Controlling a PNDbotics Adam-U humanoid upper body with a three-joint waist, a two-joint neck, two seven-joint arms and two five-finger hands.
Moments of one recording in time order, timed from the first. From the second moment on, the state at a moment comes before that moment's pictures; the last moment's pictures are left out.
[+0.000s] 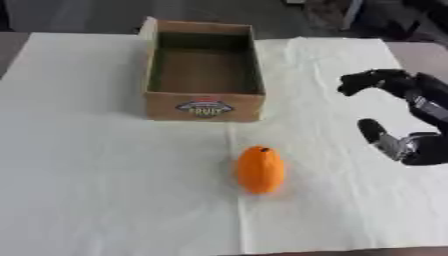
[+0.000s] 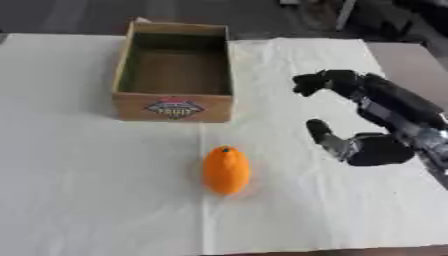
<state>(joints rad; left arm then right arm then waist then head) -0.15 0.08 0.77 -1.98 0.42 -0.10 -0.35 -0.17 -0.91 0.05 -1.99 0.34 -0.35 0.19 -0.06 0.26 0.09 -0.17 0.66</state>
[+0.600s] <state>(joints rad) -0.15 0.08 0.76 -1.98 0.42 -0.09 -0.36 -0.25 -0.89 0.20 -1.99 0.52 -0.27 0.23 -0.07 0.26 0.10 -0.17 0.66</state>
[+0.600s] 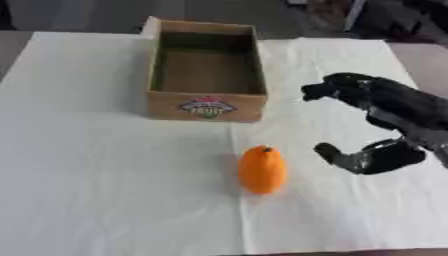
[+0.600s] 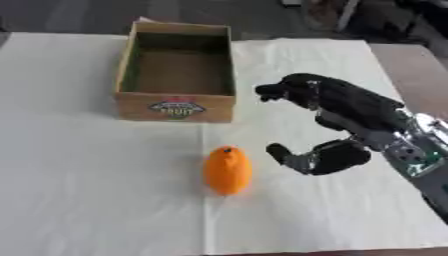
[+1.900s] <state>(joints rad) -0.15 0.07 0.75 -1.98 0.41 -0.08 -0.38 -0.34 -0.82 0.34 -1.99 0.64 -0.15 0.49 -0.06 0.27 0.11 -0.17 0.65</state>
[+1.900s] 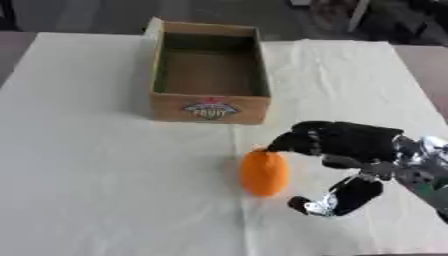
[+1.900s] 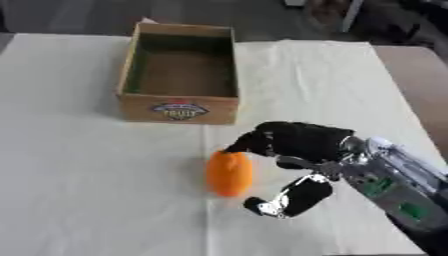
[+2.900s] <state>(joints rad) -0.15 0.05 0.75 -1.98 0.40 -0.08 -0.41 -0.37 -0.76 0.35 -1.99 0.71 -0.06 0.60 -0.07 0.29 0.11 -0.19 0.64</state>
